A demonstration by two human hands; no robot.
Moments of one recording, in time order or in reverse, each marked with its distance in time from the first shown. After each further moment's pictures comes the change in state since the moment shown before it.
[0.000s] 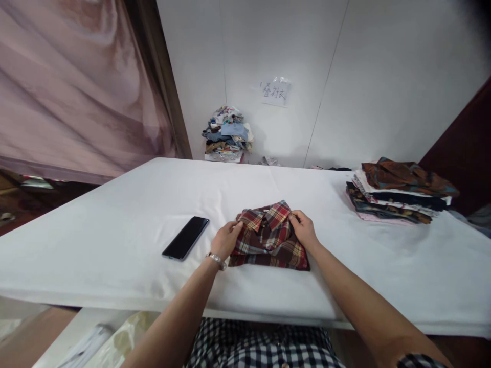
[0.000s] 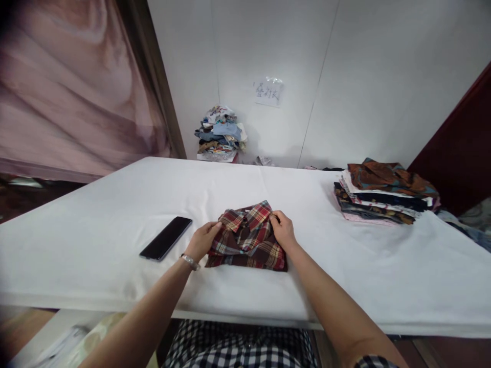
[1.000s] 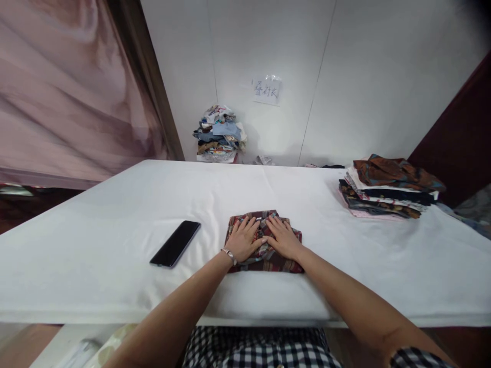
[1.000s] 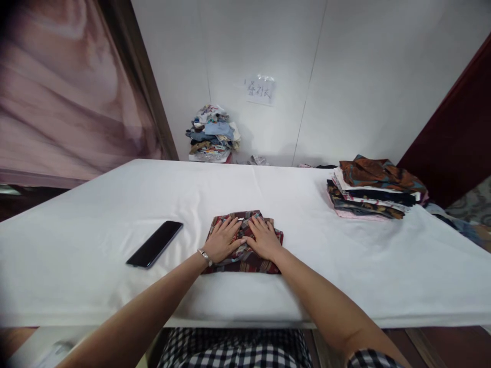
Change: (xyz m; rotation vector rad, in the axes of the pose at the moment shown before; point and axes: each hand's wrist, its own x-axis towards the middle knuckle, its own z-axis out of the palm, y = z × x) left_hand 0.017 0.009 0.053 0.659 -0.252 0.568; right_hand -0.015 -0.011 0.022 -0.512 -0.572 -0.127
